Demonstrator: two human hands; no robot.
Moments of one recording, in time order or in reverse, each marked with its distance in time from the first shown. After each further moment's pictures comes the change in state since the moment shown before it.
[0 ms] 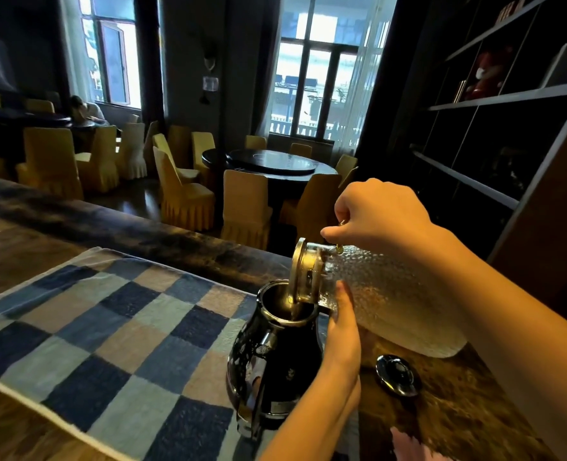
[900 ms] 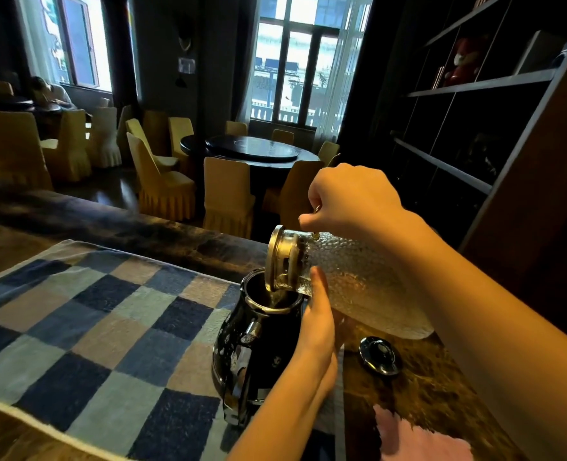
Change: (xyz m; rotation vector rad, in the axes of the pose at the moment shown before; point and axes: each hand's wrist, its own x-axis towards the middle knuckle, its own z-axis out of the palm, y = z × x) left_hand 0.002 0.007 -0.015 0.009 0.019 -0.003; right_hand 0.003 -0.019 -0.005 -0.050 -0.041 -0.022
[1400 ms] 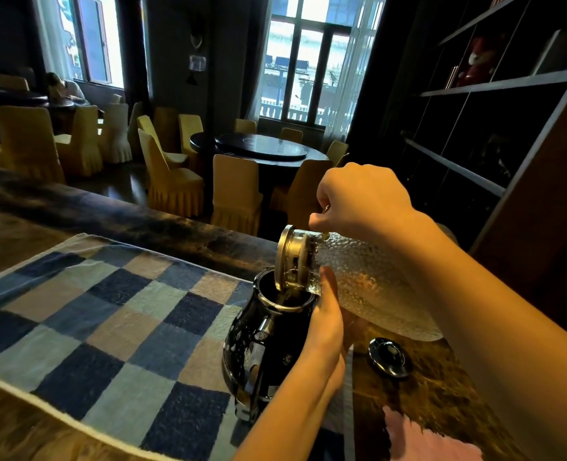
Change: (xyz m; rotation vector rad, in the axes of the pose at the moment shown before) left_hand 0.000 0.000 -0.005 0.001 -0.042 -0.058; right_hand 0.000 -0.007 0.000 -0.075 0.011 -0.024
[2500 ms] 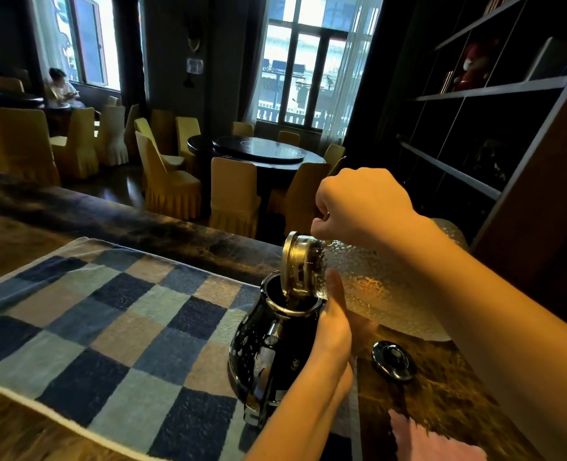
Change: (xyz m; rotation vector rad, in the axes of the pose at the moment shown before) left_hand -0.009 0.011 0.001 -0.075 -0.062 -0.023; right_hand 0.002 -0.009 -0.002 -0.156 0.020 -0.108
